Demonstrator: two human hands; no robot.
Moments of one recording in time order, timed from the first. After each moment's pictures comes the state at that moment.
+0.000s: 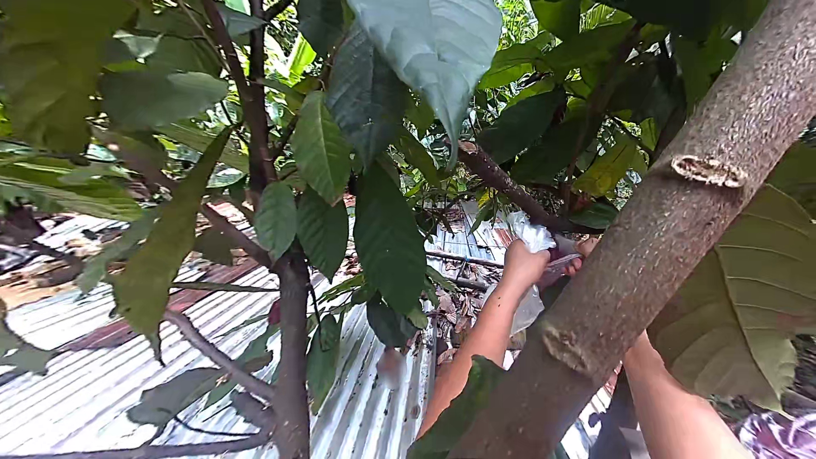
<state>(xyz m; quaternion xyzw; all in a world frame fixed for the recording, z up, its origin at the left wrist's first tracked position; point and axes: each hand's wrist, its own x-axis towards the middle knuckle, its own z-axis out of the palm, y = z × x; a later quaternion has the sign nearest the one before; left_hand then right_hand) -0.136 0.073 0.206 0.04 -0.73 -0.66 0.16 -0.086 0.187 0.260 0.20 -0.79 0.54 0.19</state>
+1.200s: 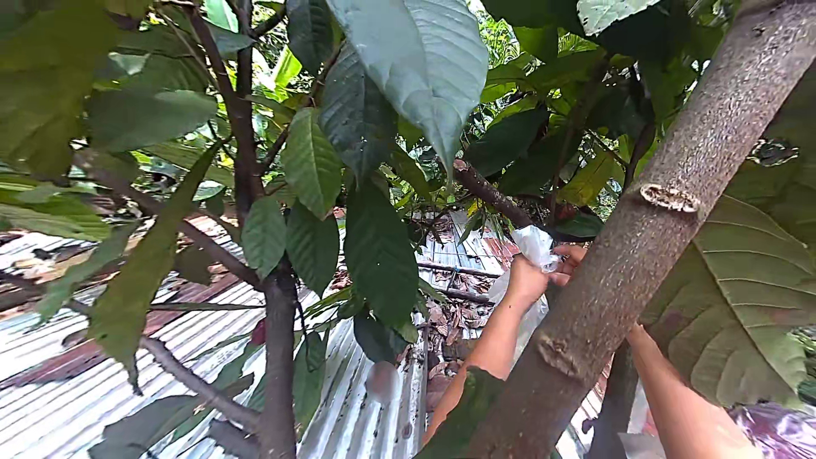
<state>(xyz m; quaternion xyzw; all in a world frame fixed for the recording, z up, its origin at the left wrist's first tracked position) -0.152 0.100 0.188 -0.08 -0.64 -0.73 0.23 -0.099 0.230 0.250 0.30 -0.84 0.42 0.15</state>
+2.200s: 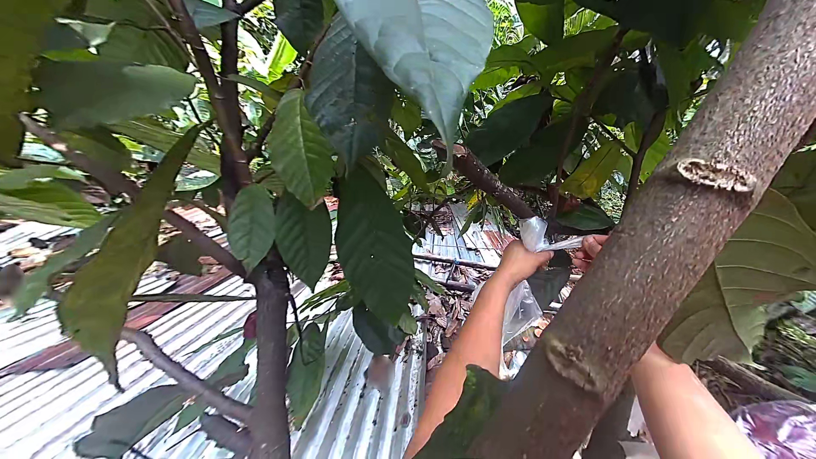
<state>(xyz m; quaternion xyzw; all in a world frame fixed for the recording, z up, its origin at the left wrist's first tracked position) -0.170 0.071 0.200 -0.03 -0.75 -0.66 0.09 -0.090 0.201 0.268 0.06 -0.81 0.53 0.23</state>
